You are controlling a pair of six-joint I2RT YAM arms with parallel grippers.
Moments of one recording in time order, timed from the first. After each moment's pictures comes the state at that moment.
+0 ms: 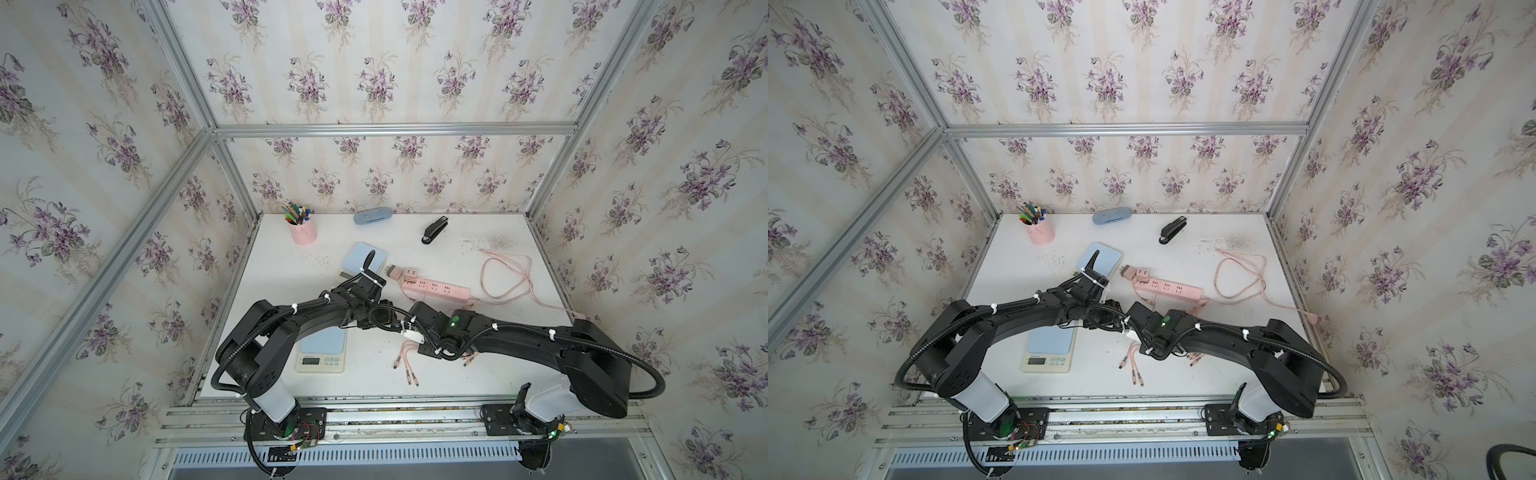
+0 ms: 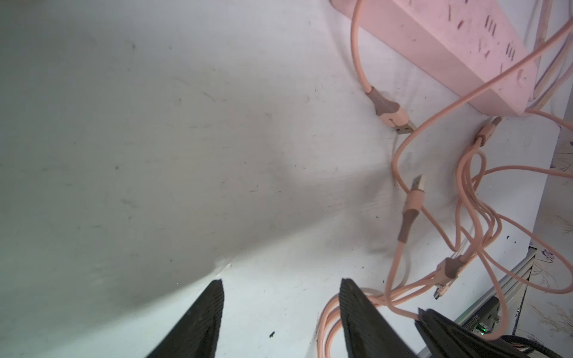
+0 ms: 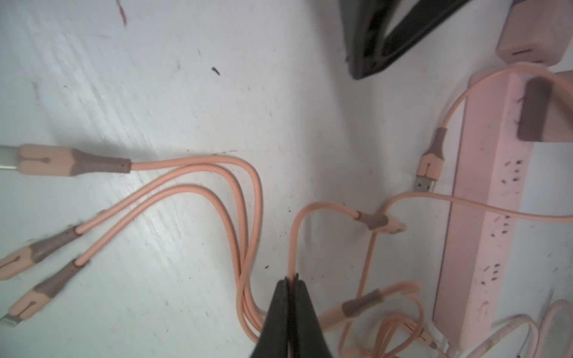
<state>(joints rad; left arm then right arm) -0.64 1.65 0.91 -0.34 0.23 -0.72 1.02 1.45 0.86 -0.58 0.23 -0.39</state>
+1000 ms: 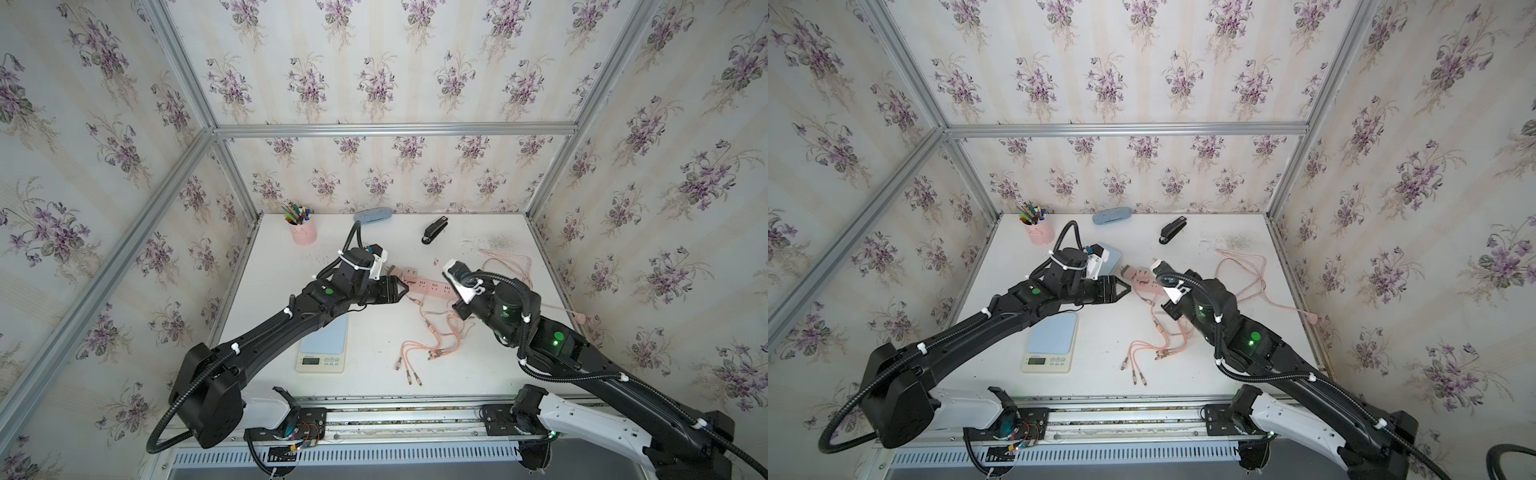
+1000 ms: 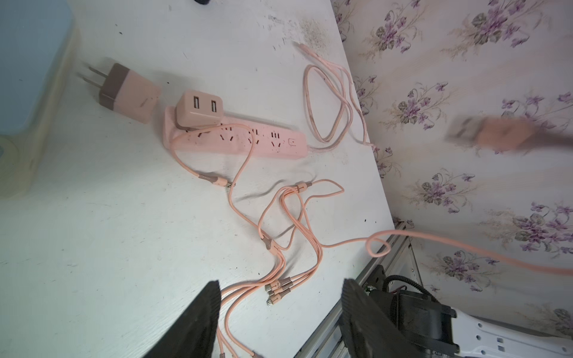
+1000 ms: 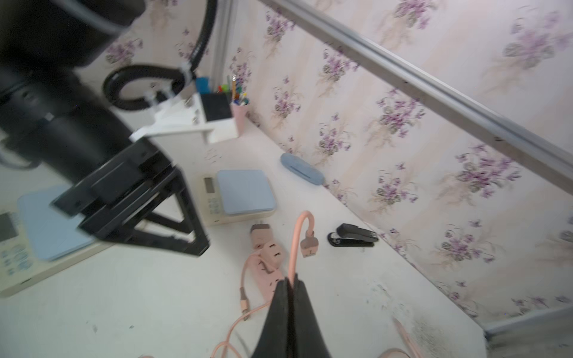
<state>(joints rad) -0.69 1.40 1.04 -0.34 0.29 -0.63 0.82 0.84 0.91 -0.26 0.30 -0.31</state>
